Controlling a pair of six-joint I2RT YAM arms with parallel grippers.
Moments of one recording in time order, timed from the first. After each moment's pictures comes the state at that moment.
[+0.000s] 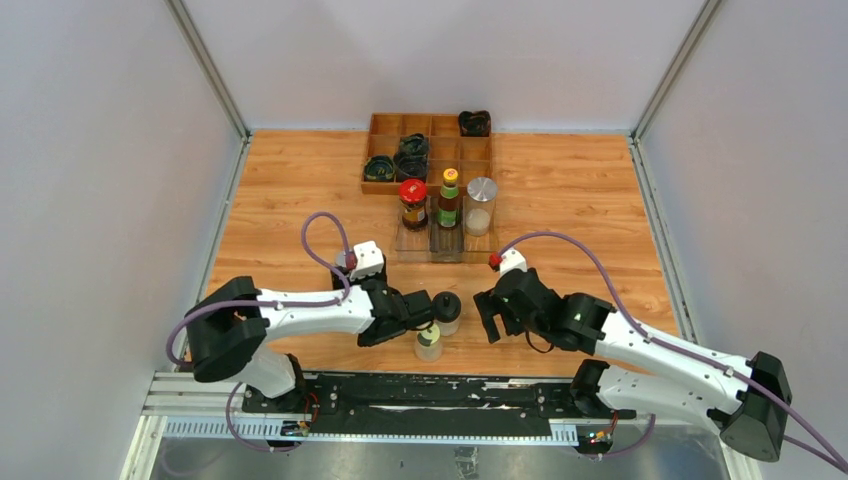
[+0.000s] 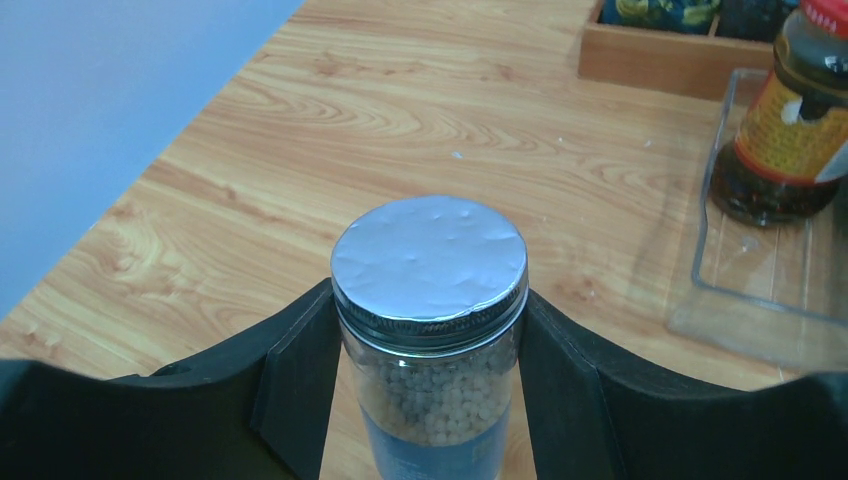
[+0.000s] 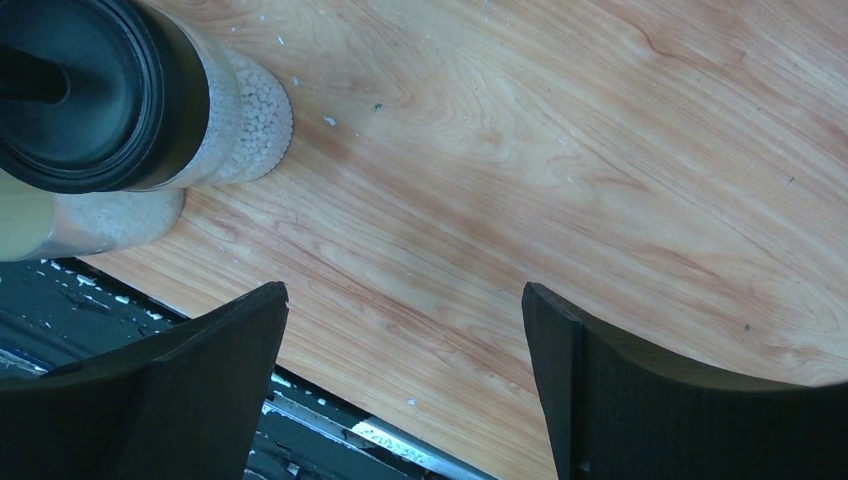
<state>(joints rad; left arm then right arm) -1.12 1.47 0.83 -1.00 -1.45 -1.51 1.01 0.88 0.65 -0.65 0.31 0.40</state>
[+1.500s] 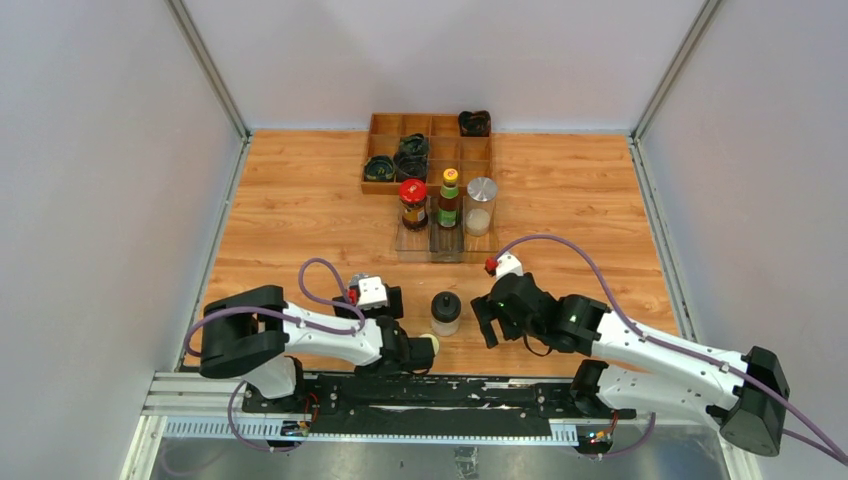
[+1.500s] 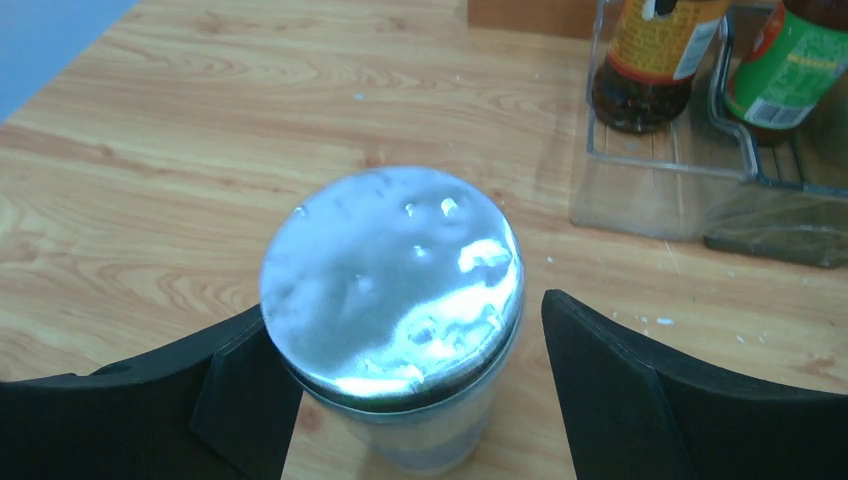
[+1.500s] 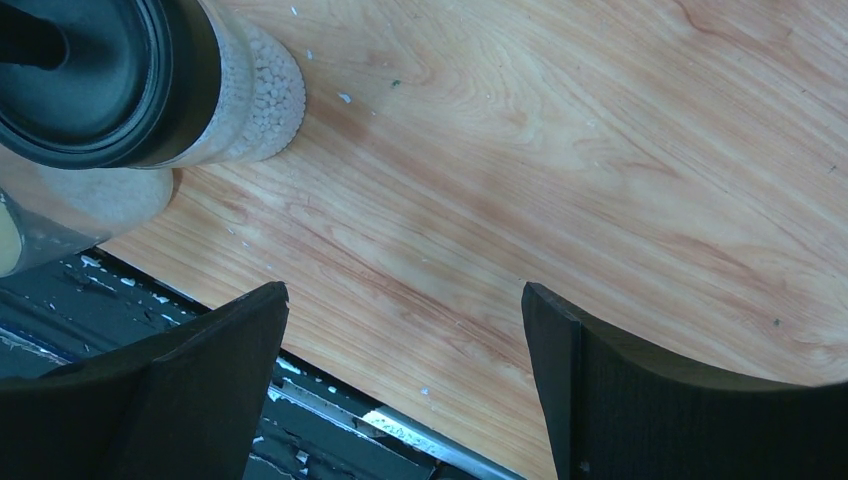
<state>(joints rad) -1.36 1.55 0.70 -1.01 -1.48 -1.83 1.04 0.89 0.64 -0.67 0.30 0.43</state>
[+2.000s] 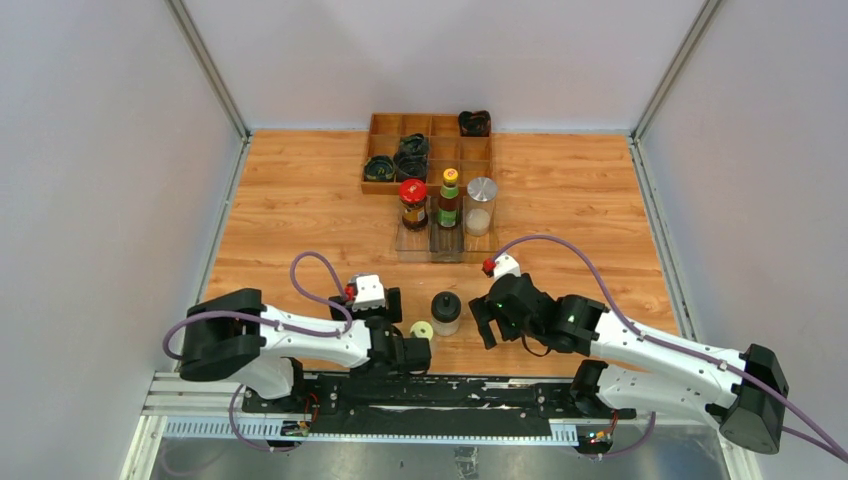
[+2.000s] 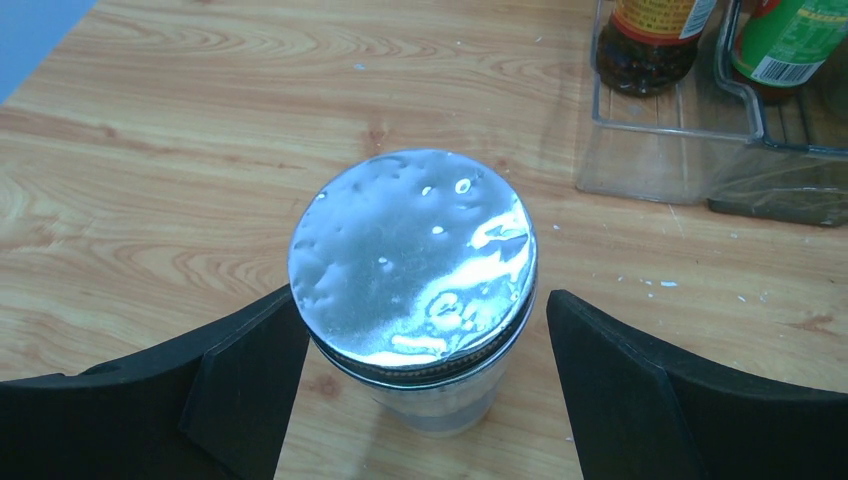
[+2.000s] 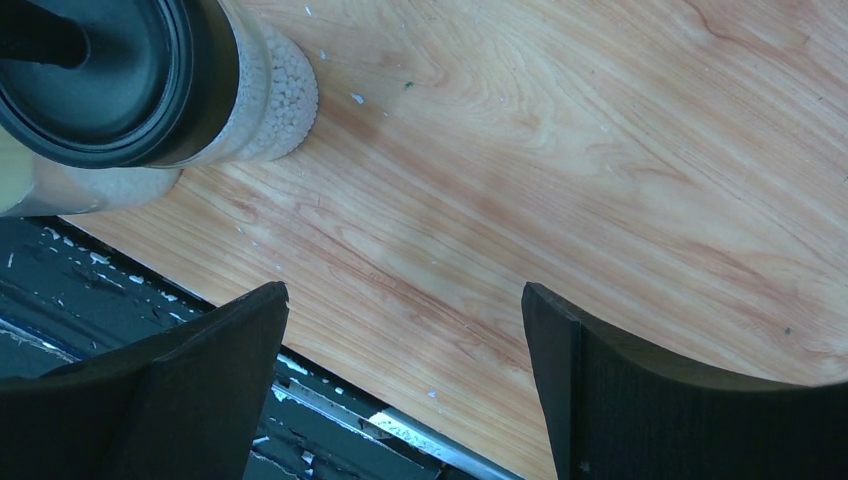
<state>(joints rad) -1.39 1.47 0.69 -1.00 -1.38 -1.75 1.05 0.91 0.64 -0.65 0.29 0.43</state>
